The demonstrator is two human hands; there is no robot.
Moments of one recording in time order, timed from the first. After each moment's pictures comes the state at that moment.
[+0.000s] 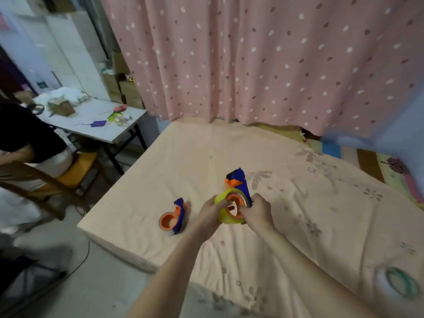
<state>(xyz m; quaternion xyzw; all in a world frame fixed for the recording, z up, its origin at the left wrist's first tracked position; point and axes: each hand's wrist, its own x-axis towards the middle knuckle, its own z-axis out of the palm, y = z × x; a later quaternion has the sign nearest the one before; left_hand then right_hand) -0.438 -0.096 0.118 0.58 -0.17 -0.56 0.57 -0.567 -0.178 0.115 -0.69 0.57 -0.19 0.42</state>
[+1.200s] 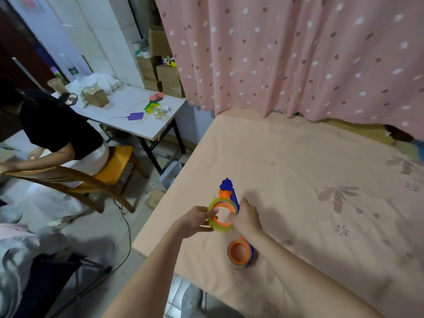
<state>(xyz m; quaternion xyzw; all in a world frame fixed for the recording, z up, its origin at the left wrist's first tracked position) -0.085 -0.063 0.053 0.70 -0.16 -0.59 0.38 -0.233 -0.156 0.050 -0.74 0.54 -0.04 0.40</state>
